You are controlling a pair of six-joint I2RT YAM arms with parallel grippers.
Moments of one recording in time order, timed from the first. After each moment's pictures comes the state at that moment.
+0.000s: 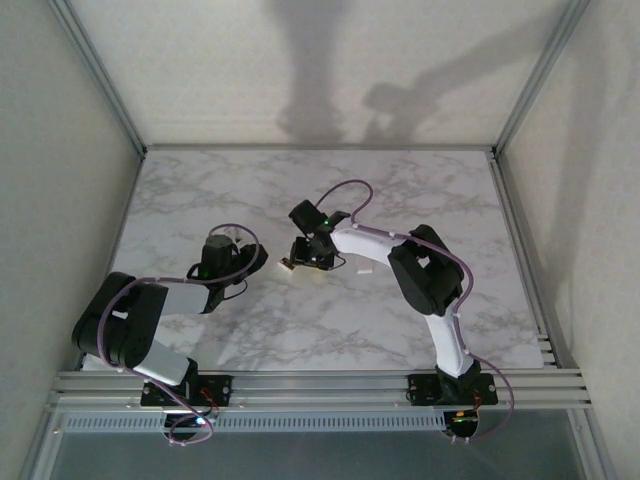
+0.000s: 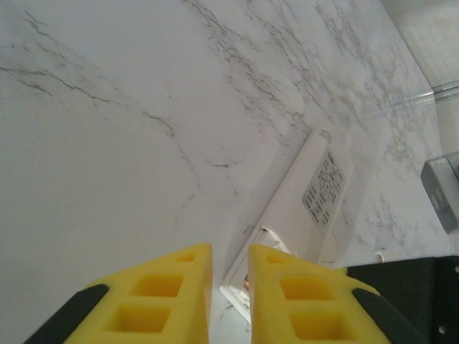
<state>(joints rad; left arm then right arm) -0.28 1.51 0.41 0.54 0.23 -0.82 0.80 2.10 1.51 -0.60 -0.10 0.83</state>
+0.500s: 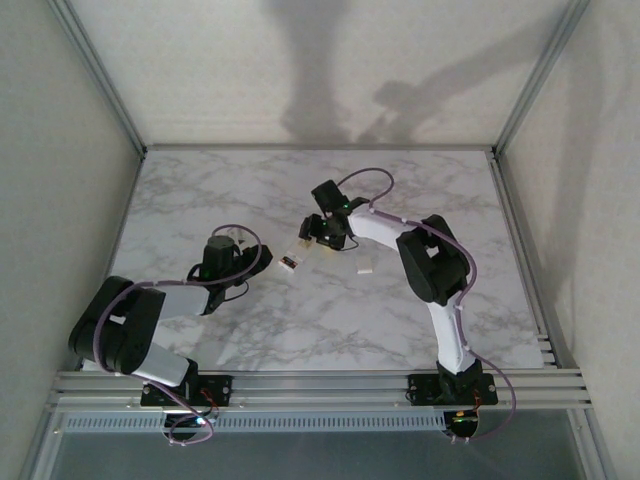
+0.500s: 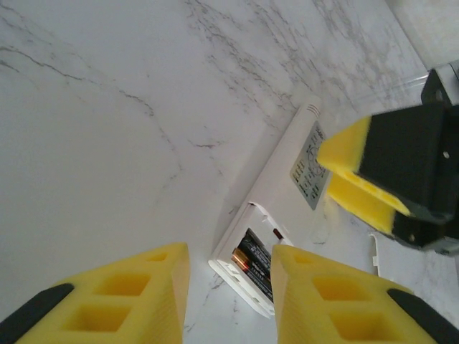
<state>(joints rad) -0.30 1.47 0.41 0.50 0.24 -0.81 0.66 2.15 1.56 -0.48 -0.16 0.80</state>
